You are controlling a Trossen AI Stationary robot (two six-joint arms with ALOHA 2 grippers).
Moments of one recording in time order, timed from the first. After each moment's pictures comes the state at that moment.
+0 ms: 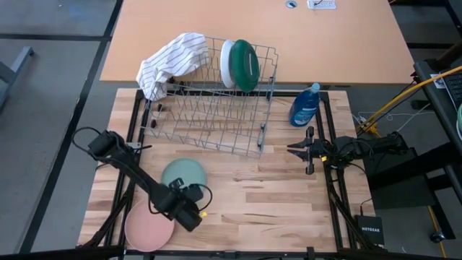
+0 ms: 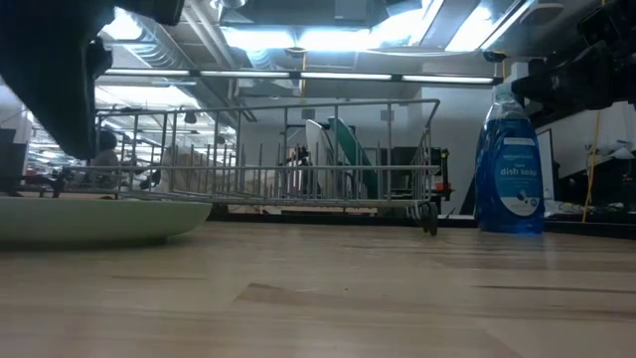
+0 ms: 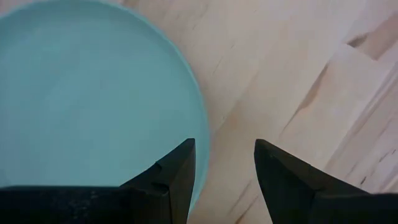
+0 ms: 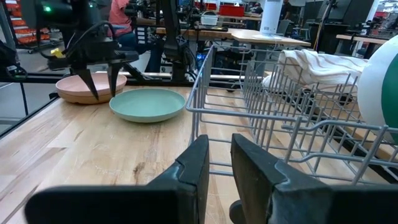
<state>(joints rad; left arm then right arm) -0.66 1.83 1.31 -0.93 -0.34 -1.18 0.23 0.00 0.09 -0.14 0.30 -0.06</state>
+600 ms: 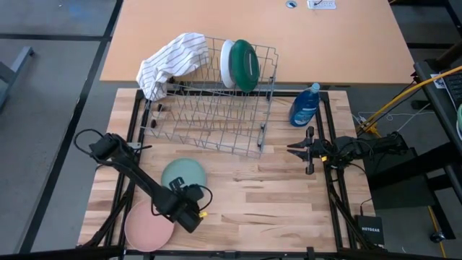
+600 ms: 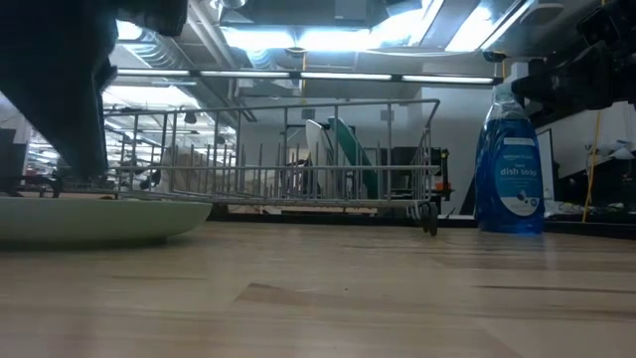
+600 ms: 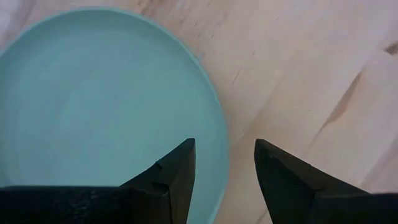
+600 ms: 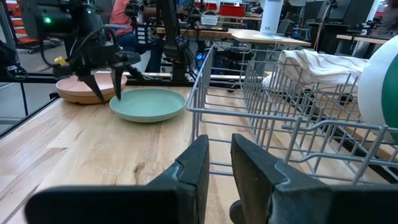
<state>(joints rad) -0.66 1.87 1.31 -0.95 -0.41 -1.19 0.23 0.00 0.09 -0.14 0.30 -0.06</state>
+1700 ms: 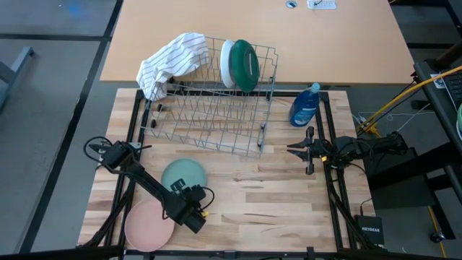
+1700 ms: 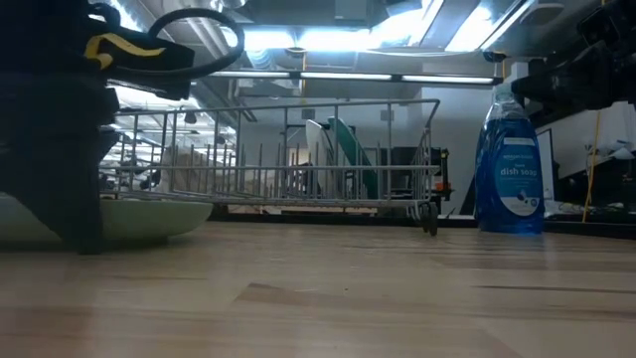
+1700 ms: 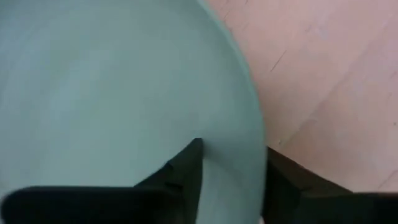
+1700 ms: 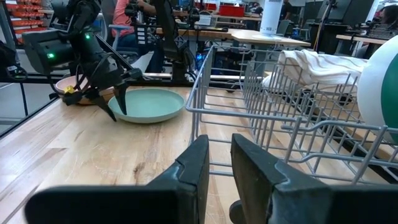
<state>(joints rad) -0.64 2.01 1.31 -0.97 -0.42 -1.27 0.23 0.00 0.09 -0.14 0.30 -0.06</state>
